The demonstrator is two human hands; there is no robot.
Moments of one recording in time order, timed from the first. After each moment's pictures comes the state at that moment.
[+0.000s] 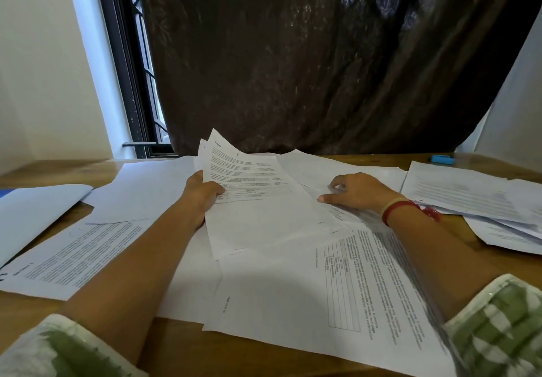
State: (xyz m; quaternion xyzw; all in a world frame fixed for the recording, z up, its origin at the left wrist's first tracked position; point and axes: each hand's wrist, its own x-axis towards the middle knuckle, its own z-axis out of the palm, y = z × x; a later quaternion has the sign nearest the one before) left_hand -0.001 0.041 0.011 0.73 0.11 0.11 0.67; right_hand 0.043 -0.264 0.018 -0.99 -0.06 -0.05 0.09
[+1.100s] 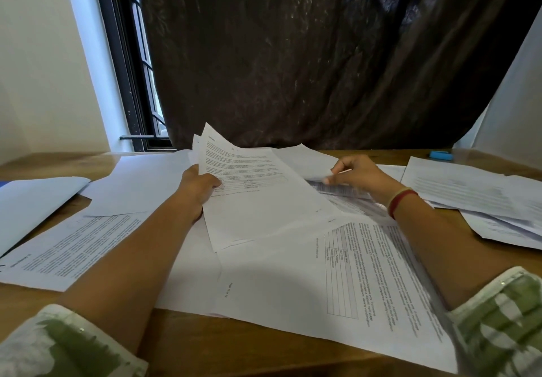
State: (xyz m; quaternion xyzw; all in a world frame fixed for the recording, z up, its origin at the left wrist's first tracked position) left_hand 0.010 0.050 0.005 0.71 0.12 0.12 0.69; right_hand 0.035 -0.255 0.032 -0.89 -0.05 -0.08 0.44
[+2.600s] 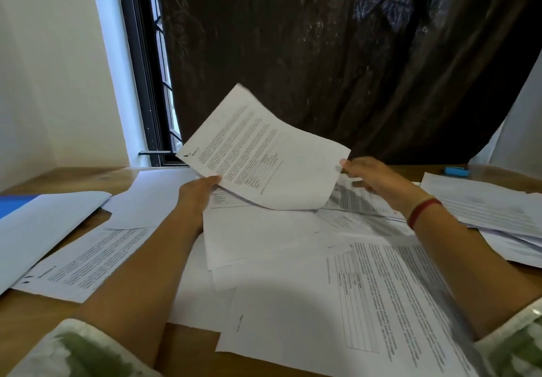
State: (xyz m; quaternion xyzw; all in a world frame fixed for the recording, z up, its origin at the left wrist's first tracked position) left_hand -0.008 0.065 0.023 0.57 0.15 0.15 0.79; right_hand 0.027 -0.247 0.061 -0.85 -0.01 -0.04 0.53
